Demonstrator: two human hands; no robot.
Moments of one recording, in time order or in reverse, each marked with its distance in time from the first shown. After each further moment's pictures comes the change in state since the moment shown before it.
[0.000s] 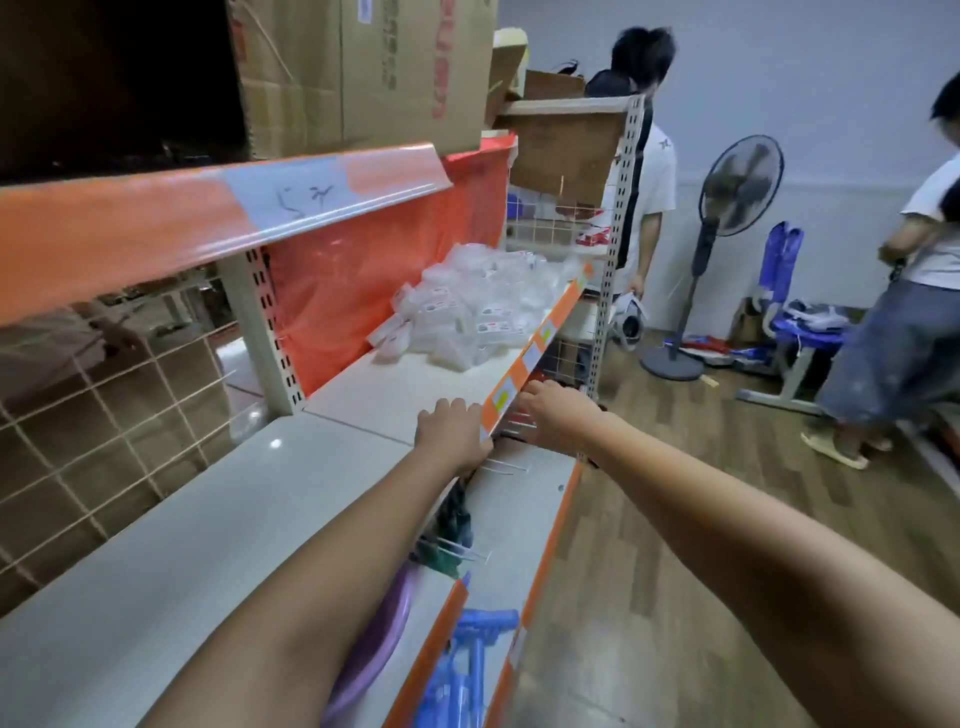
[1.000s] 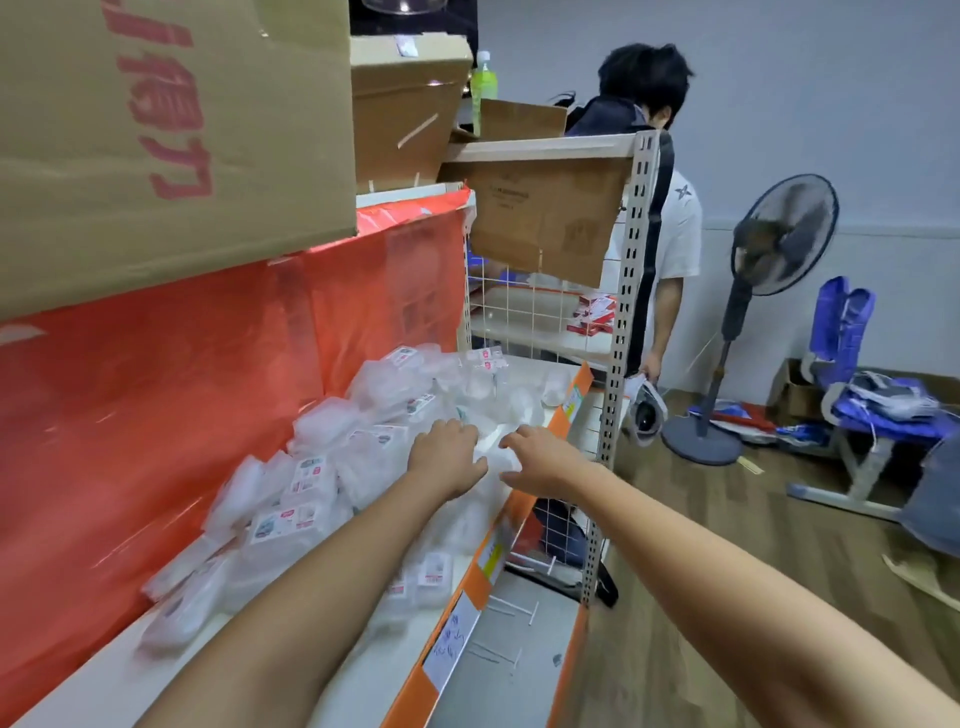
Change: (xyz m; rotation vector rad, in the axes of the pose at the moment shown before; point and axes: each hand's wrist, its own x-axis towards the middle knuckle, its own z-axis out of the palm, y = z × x) left_hand 0.483 0.049 -0.016 -0.021 0.052 0.005; right_hand 0.354 0.300 0.018 0.233 -0.070 0.056
